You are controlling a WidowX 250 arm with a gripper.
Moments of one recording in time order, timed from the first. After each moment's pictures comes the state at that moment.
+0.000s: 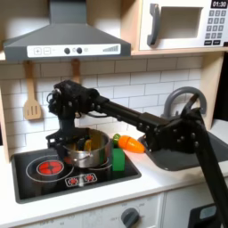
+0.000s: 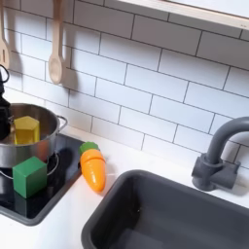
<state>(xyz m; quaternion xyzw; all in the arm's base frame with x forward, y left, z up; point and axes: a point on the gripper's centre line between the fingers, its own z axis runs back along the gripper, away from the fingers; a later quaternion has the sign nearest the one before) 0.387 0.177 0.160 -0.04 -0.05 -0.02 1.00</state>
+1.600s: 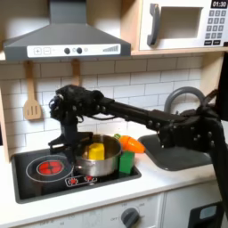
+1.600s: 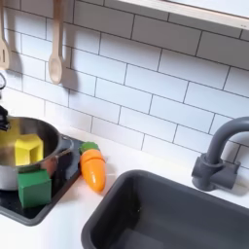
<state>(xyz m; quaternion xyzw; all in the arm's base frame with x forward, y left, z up) 0.363 0.180 0.159 -0.05 -0.06 0.00 1.00</state>
